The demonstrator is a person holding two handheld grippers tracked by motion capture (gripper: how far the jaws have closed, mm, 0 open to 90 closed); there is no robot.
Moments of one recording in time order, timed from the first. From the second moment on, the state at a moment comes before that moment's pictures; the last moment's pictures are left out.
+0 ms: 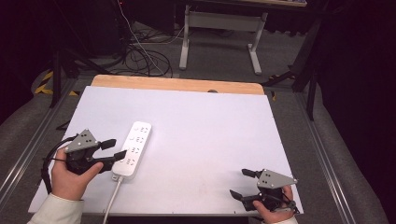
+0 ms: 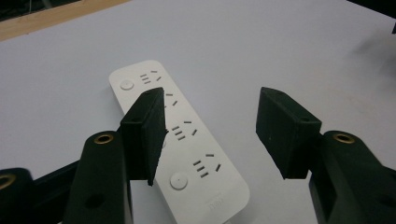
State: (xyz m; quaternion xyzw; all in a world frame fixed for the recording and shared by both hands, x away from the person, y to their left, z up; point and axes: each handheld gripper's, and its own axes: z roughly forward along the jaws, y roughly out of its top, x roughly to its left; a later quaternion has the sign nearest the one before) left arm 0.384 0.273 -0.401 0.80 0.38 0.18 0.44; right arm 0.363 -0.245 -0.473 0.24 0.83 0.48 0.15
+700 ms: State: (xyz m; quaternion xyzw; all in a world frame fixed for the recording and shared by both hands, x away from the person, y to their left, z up) left arm 0.397 0.273 -0.409 0.83 0.37 0.16 0.38; right arm 0.363 -0.245 -0.473 0.24 0.83 0.47 0.15
